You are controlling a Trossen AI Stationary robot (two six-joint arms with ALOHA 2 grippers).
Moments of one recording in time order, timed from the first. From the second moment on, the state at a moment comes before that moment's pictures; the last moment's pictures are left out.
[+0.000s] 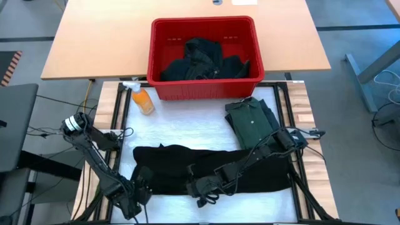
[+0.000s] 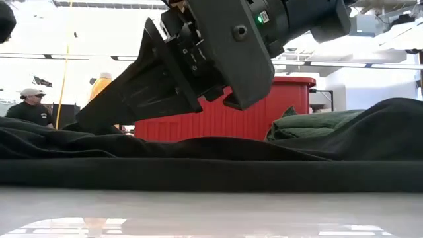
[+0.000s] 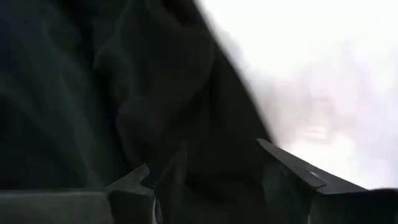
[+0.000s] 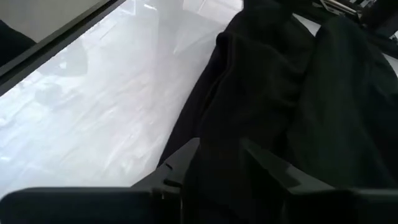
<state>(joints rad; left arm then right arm) -0.96 1.61 1.02 -0.82 -0.30 -0.38 0.45 2.19 1.40 0.26 0.27 -0.13</state>
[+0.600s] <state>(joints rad) -0.90 1.61 0.89 -0.61 -0.30 -0.22 0.45 2.20 1.40 0.23 0.26 -0.05</state>
